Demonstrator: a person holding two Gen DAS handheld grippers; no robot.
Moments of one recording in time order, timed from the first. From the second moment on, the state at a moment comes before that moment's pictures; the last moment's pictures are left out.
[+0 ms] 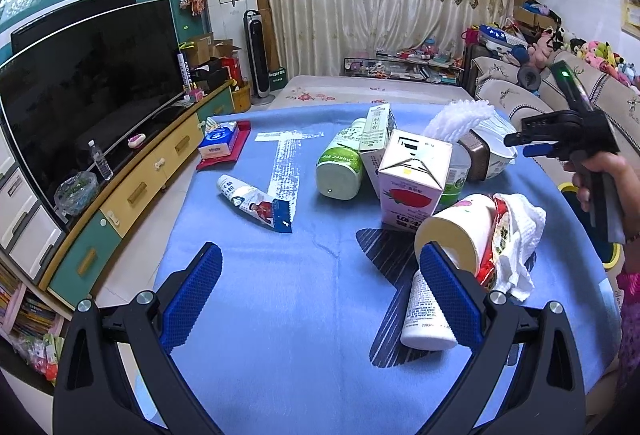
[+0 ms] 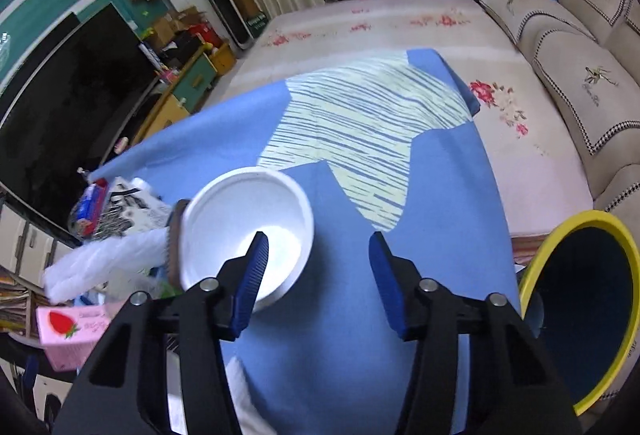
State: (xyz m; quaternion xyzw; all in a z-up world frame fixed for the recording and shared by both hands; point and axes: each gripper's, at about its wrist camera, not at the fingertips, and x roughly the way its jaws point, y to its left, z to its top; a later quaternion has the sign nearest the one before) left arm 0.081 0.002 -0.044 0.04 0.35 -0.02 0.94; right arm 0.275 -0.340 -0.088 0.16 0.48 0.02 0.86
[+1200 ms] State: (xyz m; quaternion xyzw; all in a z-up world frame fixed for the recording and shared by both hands) left arm 0.075 -0.042 -0.066 0.06 0.37 -0.07 0.92; right arm 0.145 -0.520 -0.094 0.24 0.40 -0.15 0.87
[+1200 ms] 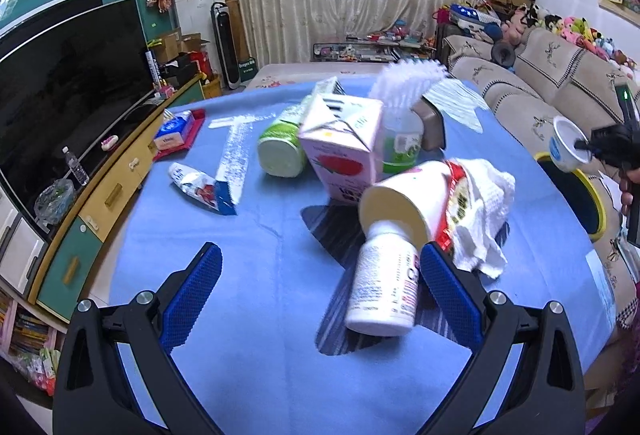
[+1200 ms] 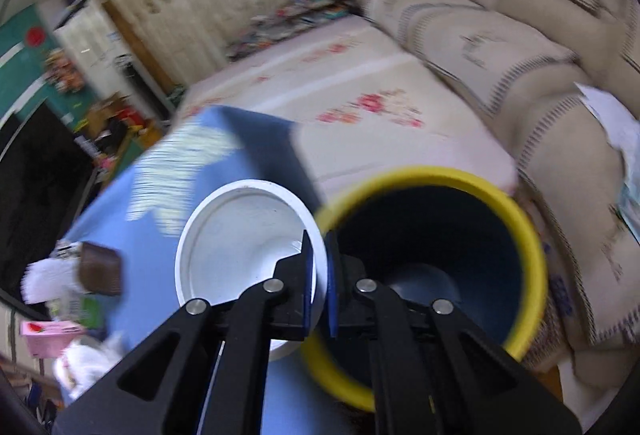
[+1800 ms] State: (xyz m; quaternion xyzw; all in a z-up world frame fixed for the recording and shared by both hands) left arm 0.083 -0.073 -0.096 0.09 0.42 -0.11 0.90; right arm 0.152 -0.572 -0.211 0.21 0.52 -0.23 0.80
